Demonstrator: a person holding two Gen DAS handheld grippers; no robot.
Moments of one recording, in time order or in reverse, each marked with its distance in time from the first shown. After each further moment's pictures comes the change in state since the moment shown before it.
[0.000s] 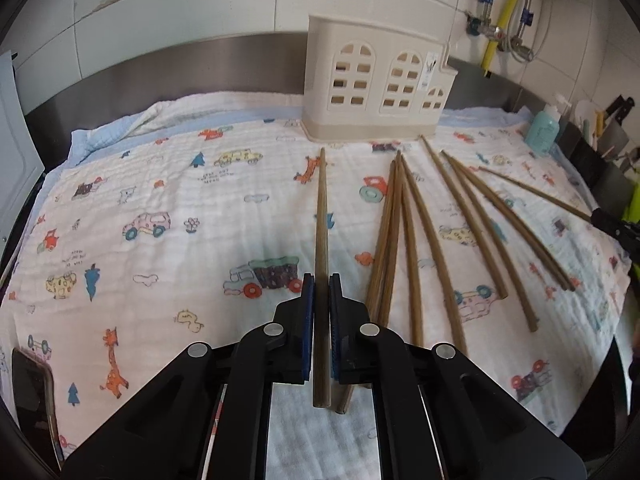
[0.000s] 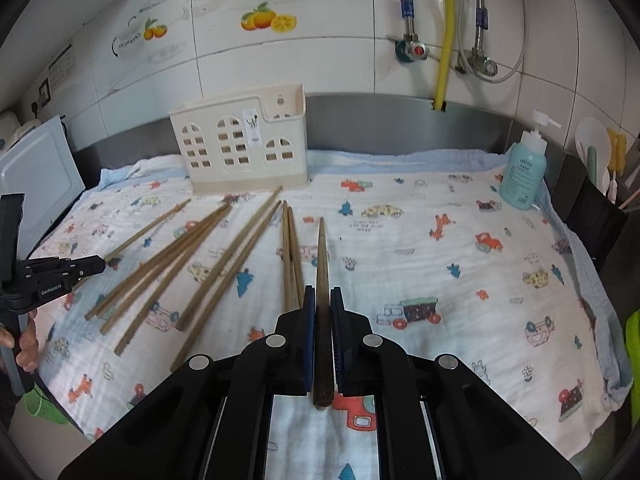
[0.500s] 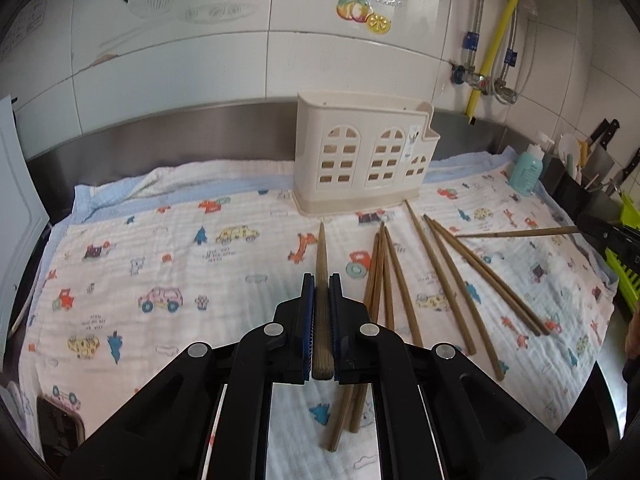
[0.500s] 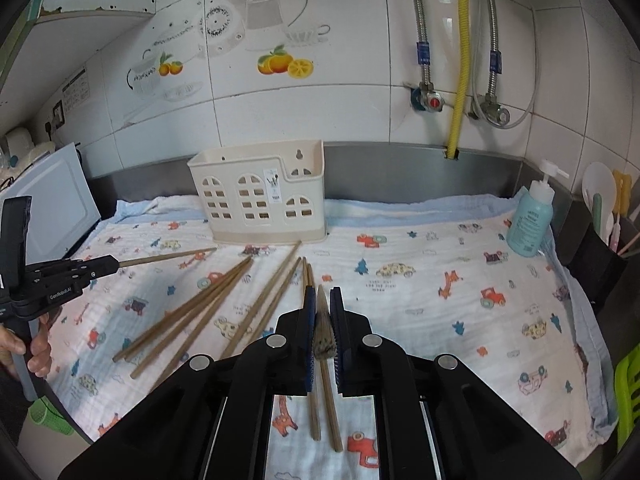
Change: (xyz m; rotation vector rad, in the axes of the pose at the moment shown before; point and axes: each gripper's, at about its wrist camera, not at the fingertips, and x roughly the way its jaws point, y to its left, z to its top) left arm -0.032 -0.006 0.044 0.033 -0.135 -0.022; right arm -0.021 0.011 0.048 -0.015 -0.093 0.045
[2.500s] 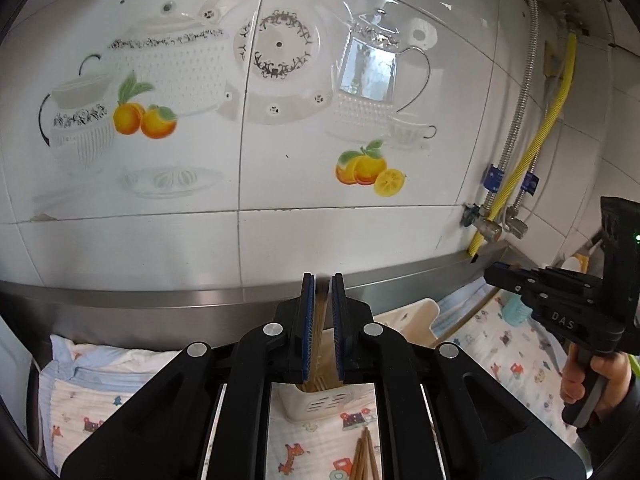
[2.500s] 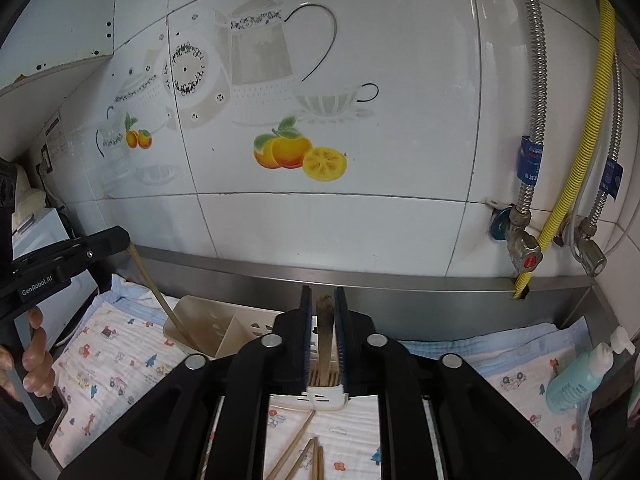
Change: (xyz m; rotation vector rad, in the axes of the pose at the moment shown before) left arm 0.028 0.001 0.207 -0.039 -0.181 -0.053; right arm 0.118 0.006 0.204 -0.050 -0.022 0.096
